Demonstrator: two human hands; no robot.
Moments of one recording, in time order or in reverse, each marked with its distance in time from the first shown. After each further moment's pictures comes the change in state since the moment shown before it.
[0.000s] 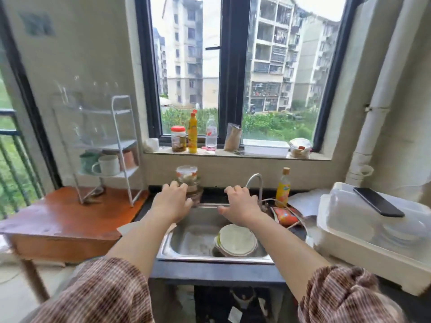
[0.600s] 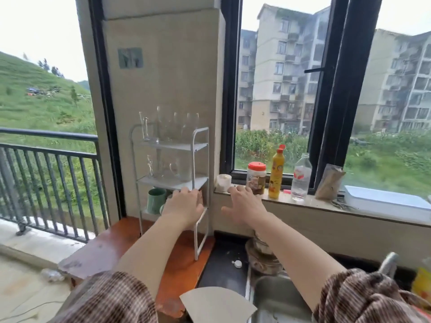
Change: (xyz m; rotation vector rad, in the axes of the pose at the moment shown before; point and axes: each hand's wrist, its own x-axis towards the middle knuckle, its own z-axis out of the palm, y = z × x) left_hand 0.194 -0.272 -0.050 0.011 0.110 -0.195; right_hand 0.299 -0.247 0.030 -0.017 0.056 -0.300
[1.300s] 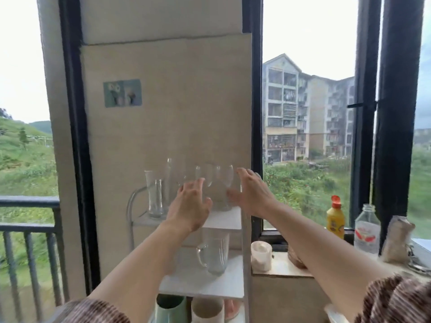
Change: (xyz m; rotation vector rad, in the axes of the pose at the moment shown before) left_hand 0.304 -0.157 -0.057 -0.339 0.294 0.249; right_hand 0.313 -0.101 -0.045 0.221 0.407 0.096
